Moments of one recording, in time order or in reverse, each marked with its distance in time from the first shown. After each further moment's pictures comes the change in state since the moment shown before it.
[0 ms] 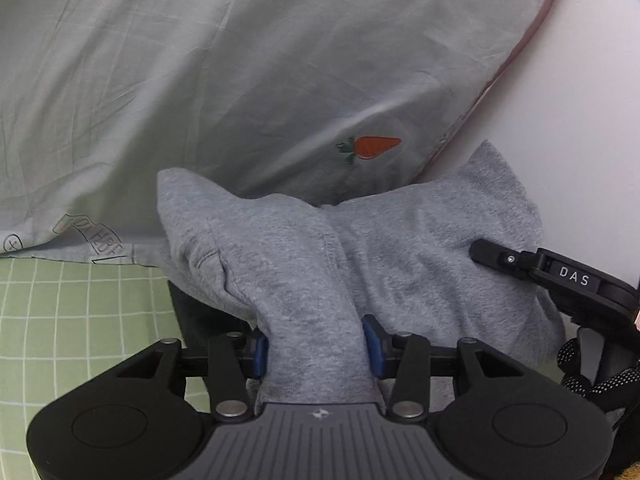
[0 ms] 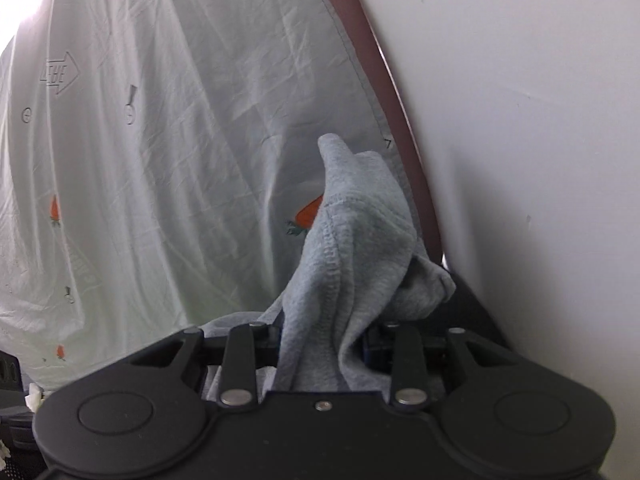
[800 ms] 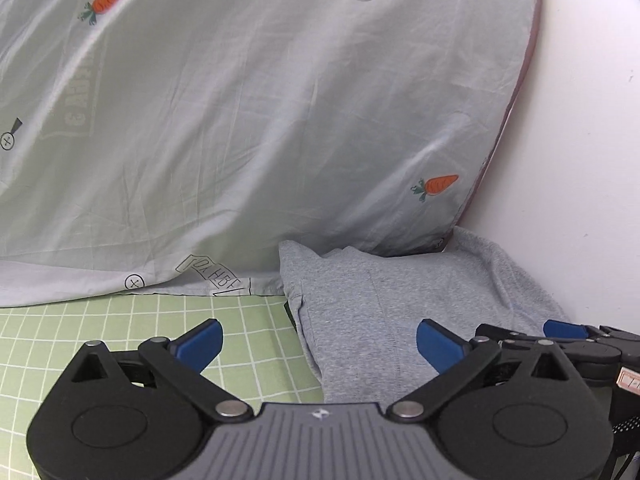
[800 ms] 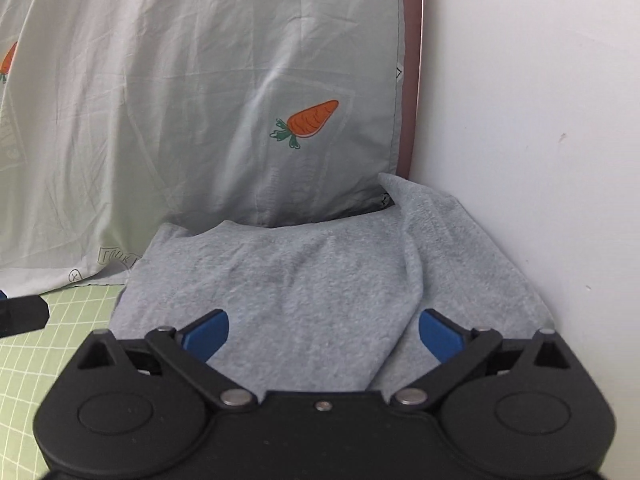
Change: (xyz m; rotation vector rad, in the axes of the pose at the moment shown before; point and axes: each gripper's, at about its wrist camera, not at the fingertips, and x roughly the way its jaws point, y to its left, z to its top) left arm -0.108 0.033 -0.058 0.100 -0.204 0.133; right arm -0.009 0.100 -0.113 -0.193 0.062 -0.243
